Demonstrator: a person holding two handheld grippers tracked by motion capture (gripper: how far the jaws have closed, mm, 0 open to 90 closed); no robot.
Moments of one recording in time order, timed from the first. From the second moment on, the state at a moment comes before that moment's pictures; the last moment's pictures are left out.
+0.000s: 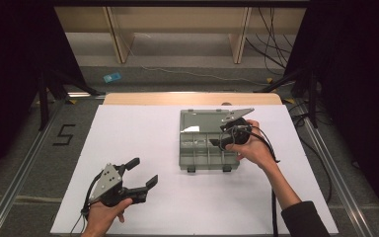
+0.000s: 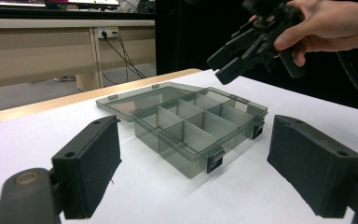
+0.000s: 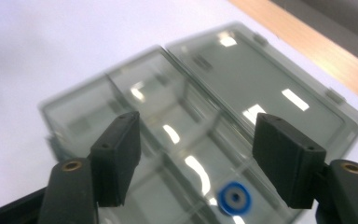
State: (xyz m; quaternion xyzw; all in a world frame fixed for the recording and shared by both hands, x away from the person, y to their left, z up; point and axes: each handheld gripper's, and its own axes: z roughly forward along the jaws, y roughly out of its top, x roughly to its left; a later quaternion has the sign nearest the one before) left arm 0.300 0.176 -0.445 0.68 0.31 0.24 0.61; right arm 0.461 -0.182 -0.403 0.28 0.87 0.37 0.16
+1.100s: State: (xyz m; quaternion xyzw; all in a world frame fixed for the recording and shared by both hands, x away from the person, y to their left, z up) left arm 0.299 0.175 -0.445 0.69 0.31 0.24 0.61; right arm 0.418 -0.178 -0.391 0.27 0.83 0.46 0.15
